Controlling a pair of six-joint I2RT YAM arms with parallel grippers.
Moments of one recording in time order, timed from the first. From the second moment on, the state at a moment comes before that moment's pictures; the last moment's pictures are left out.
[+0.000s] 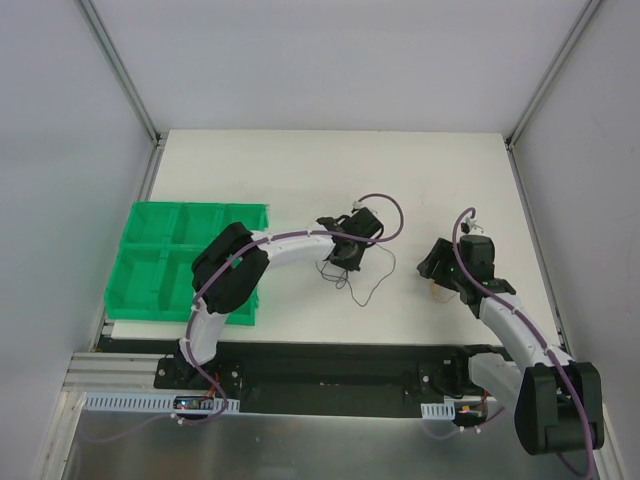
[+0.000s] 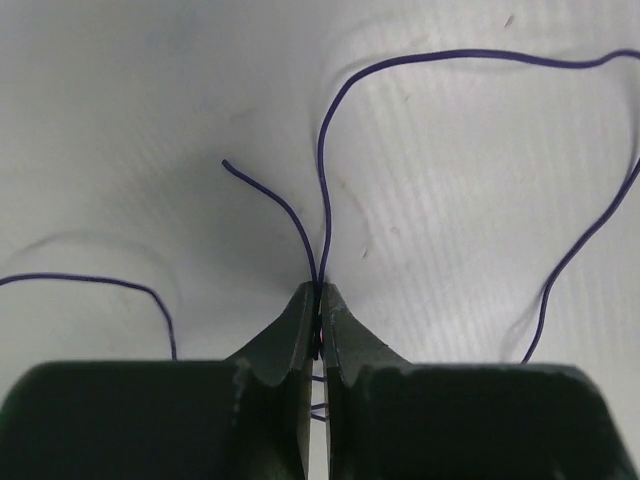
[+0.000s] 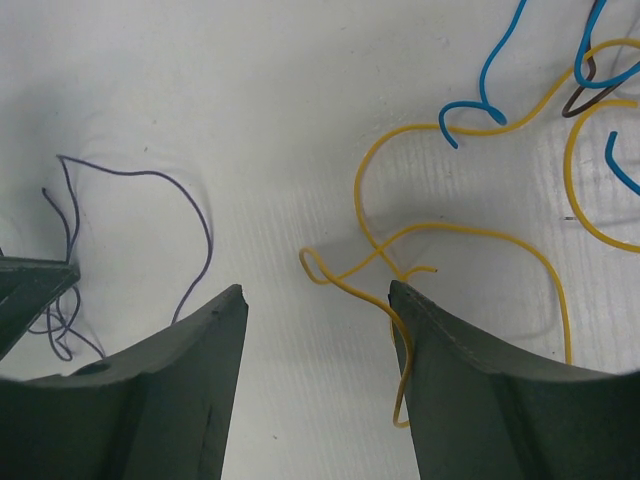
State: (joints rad) left arm -0.93 2.07 1.49 -0.51 -0.17 -0.50; right arm 0.12 0.98 0.42 -0.21 -0.09 0.49
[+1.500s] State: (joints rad) left arm -0.68 0.93 1.21 -0.97 -0.50 -0.29; right arm 0.12 1.04 0.41 -0.17 -0.10 0.49
